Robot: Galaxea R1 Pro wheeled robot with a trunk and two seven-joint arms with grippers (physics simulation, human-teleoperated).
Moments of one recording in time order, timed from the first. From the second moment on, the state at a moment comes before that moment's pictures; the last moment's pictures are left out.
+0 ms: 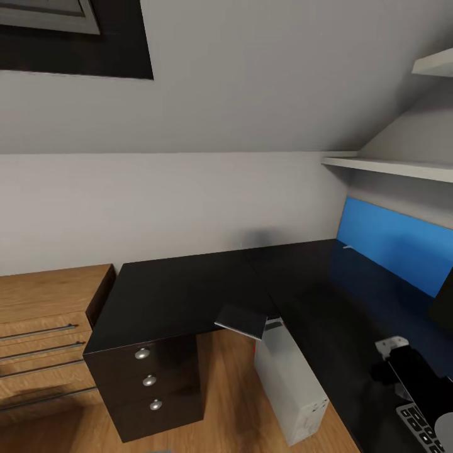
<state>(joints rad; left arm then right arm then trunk) -0.12 -0.07 -0.28 -0.57 0.29 -0.04 0.41 -0.56 -0.38 -0.04 -0.73 0.34 0.73 0.24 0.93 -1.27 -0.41</state>
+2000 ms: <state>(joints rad) -0.12 -0.07 -0.29 -0.53 0.29 -0.04 0.41 -0.50 0.12 -0.27 -1.29 0.20 0.71 0.08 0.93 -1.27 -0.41</state>
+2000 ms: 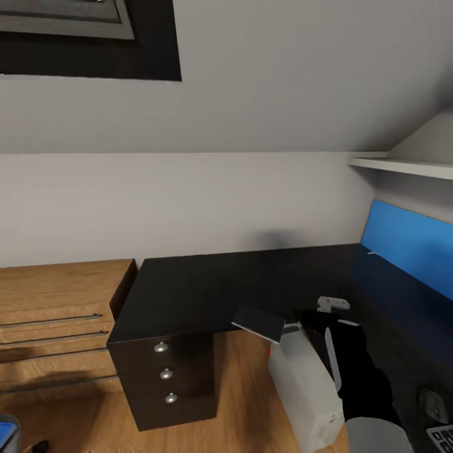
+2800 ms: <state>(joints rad) -0.12 -0.07 -0.28 -0.53 0.29 -0.04 0.41 -0.45 0.15 -0.12 -1.29 0.21 0.62 0.06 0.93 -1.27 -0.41</state>
